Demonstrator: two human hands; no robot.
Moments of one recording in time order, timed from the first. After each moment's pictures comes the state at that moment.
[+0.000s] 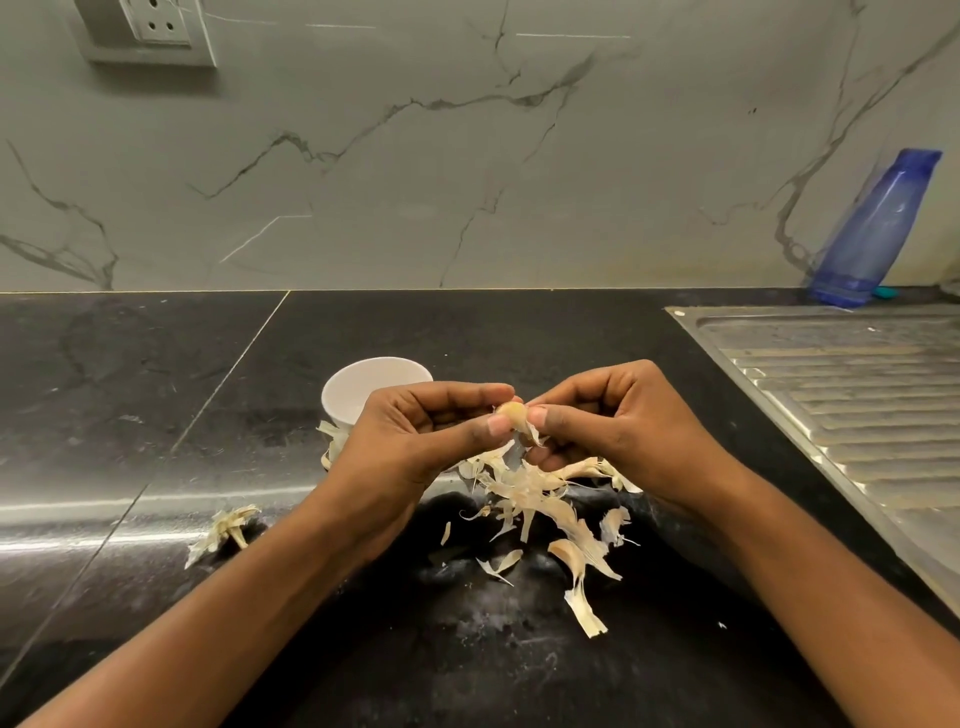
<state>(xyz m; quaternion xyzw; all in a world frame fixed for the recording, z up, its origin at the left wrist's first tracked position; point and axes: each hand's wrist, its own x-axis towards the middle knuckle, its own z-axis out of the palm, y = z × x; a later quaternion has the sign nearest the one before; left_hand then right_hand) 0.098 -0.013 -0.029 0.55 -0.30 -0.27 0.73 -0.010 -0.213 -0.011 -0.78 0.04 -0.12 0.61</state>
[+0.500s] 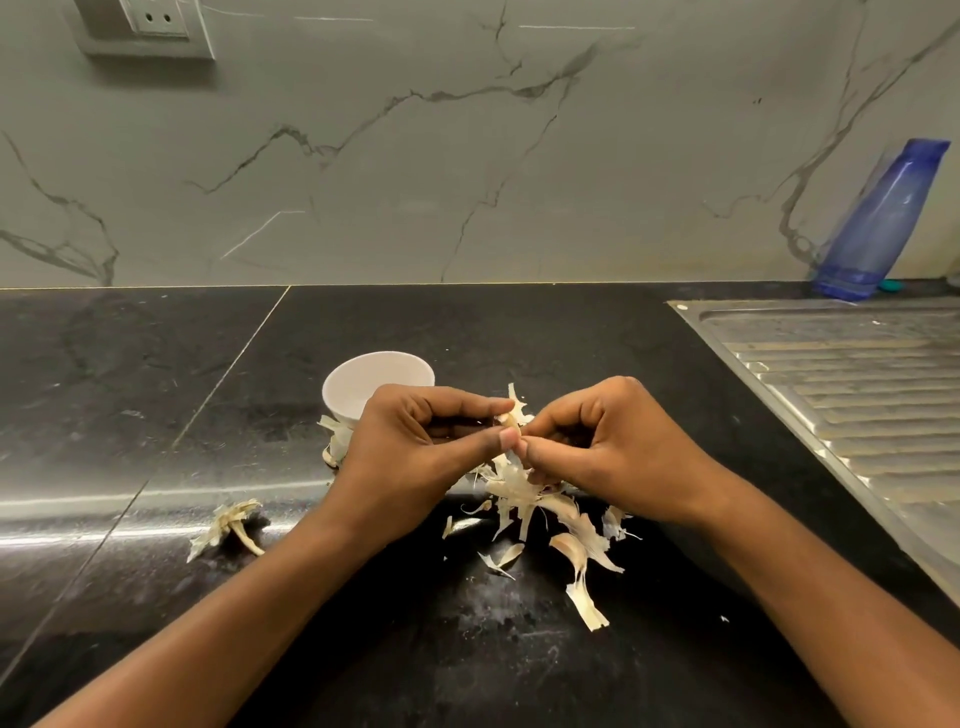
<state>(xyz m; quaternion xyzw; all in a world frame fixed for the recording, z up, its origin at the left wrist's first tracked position) 0.098 -0.016 -0.039 0.66 -0.38 -0.11 0.64 -0.011 -0.210 -0.023 -0.90 -0.01 -0.12 0.42</state>
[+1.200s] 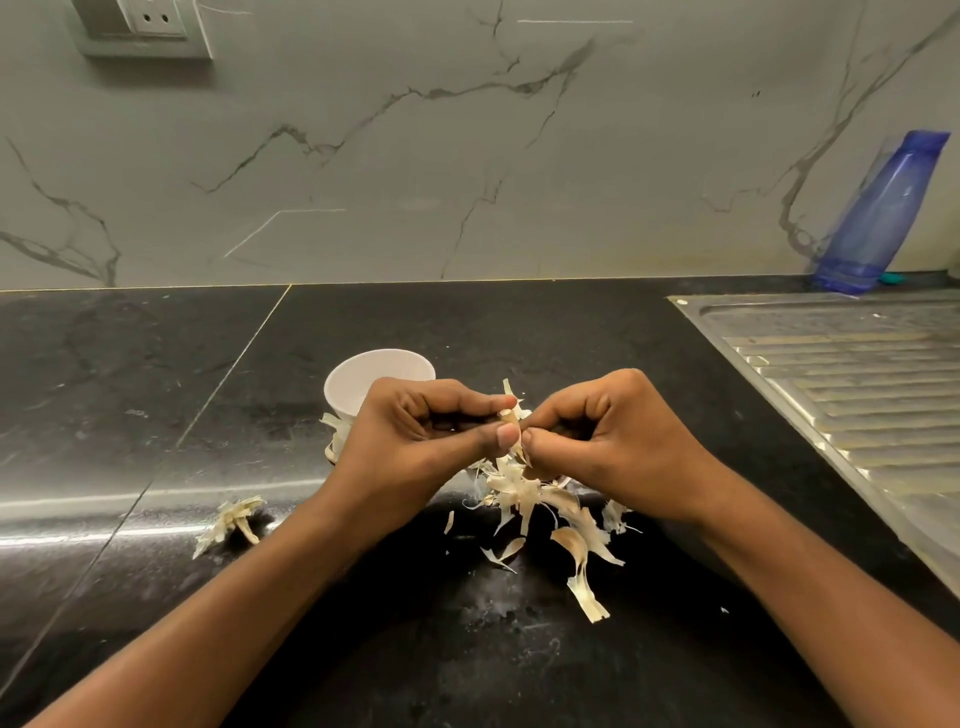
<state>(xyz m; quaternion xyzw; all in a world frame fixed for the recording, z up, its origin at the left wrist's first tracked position) 0.100 -0.014 -0.037 0.61 -0.40 -0.12 0.67 -0.012 -0.210 -0.026 -0.88 -0.04 -0.16 0.44</state>
